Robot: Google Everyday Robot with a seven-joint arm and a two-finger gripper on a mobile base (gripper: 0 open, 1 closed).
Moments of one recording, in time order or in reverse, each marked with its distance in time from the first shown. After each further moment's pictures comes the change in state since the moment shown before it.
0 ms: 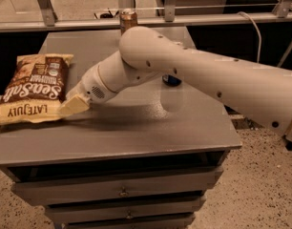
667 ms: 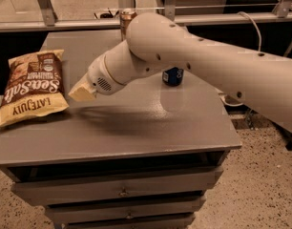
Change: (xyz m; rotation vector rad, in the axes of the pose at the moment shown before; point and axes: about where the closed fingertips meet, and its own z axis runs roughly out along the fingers) arm -0.009 -0.007 -0.039 0.110 0.021 -0.008
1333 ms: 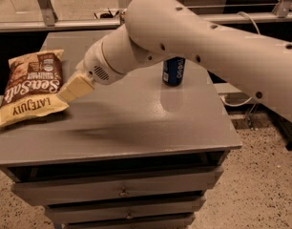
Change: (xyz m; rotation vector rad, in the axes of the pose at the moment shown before) arm -0.031 0.004 -0.034 0.094 -0.007 -0.024
